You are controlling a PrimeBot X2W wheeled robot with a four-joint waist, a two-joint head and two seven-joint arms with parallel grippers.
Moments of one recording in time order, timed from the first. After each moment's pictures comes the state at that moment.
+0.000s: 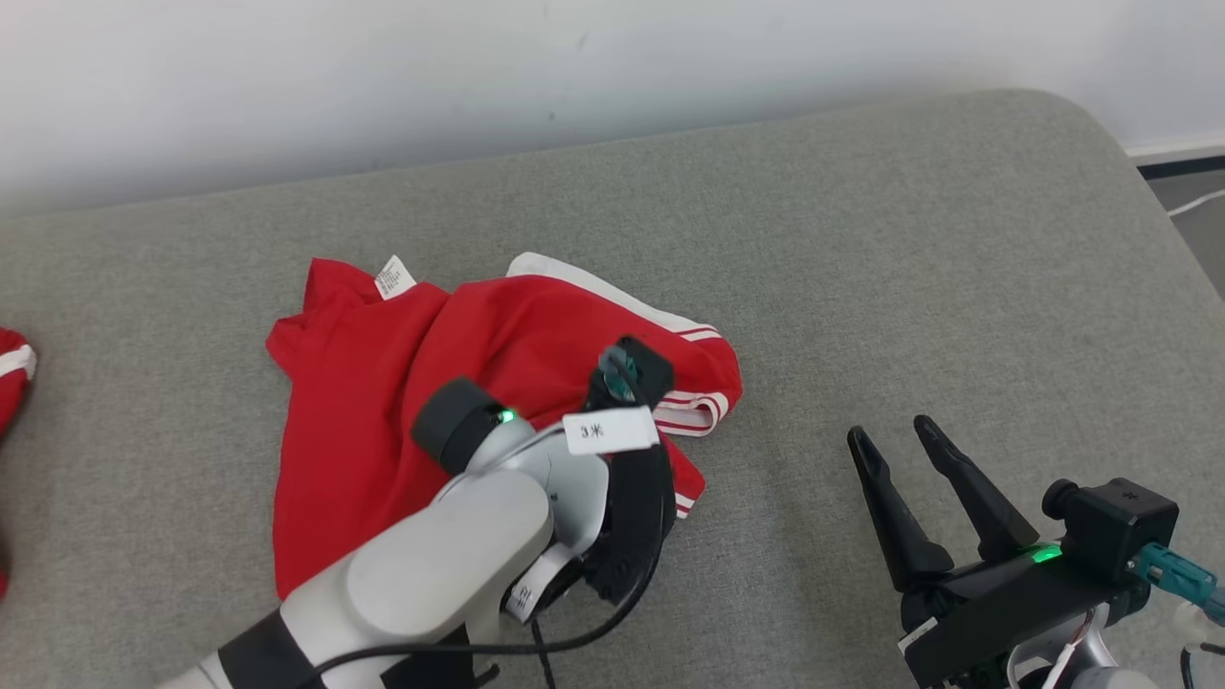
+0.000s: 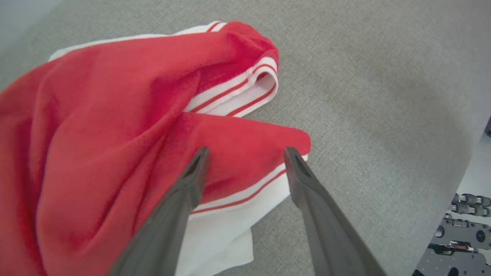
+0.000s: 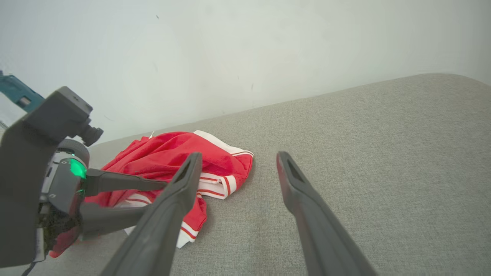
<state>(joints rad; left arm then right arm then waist) -0.91 0.17 -1.20 0.42 -0.69 0.15 0.56 0.03 -0.05 0.05 -0.20 0.42 0.13 0.13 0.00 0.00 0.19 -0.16</state>
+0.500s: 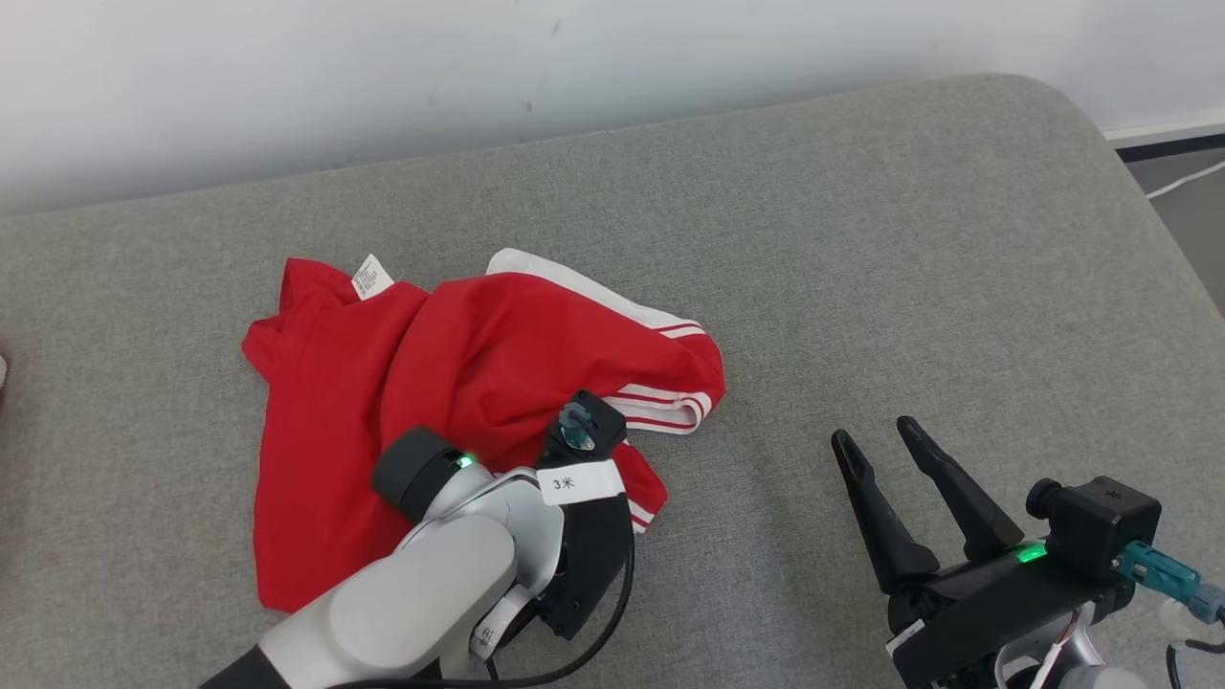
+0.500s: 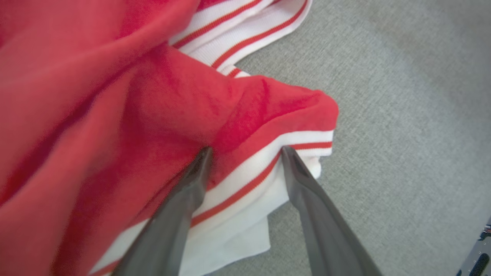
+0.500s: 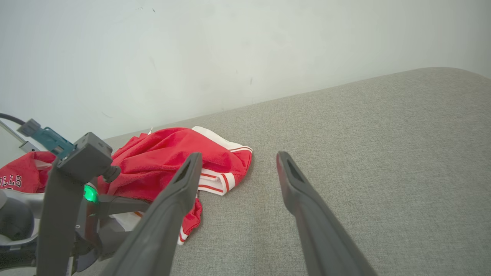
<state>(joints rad) -0.84 0.20 -1.25 0.50 -0.64 0.14 0.52 0.02 -0.05 0.07 -0.20 0.42 0.13 0.13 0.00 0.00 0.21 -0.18</state>
